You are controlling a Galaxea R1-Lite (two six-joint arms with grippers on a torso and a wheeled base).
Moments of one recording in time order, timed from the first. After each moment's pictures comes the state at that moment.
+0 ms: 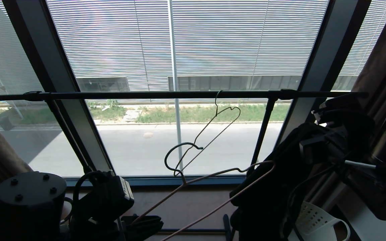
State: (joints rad) left arm -0.70 1.40 -0.34 -0.57 -0.27 0.21; right arm 0.58 1.52 -0.54 -0.88 -0.67 -0.27
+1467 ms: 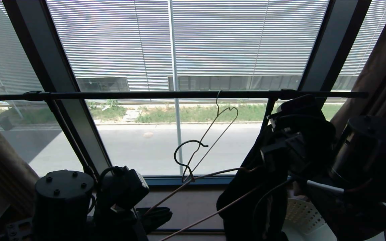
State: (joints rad) left arm -0.67 1.56 -0.32 -0.77 -0.25 0.14; right arm 0.88 1.61 -0.67 -0.85 -0.88 -0.26
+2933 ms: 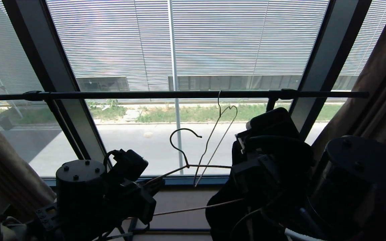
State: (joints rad) left arm -0.60 1.74 -0.34 -1.04 -0.04 0.10; right arm 1.09 1.68 -0.74 -0.85 -0.94 -0.22
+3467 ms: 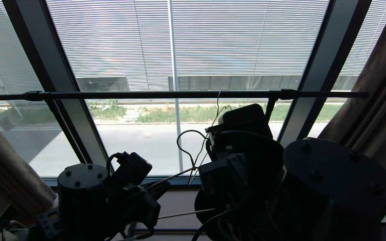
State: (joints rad) left arm -0.64 1.75 -0.32 -1.08 -0.03 0.09; right arm 1.17 1.78 -0.87 -0.85 -0.94 -0.09
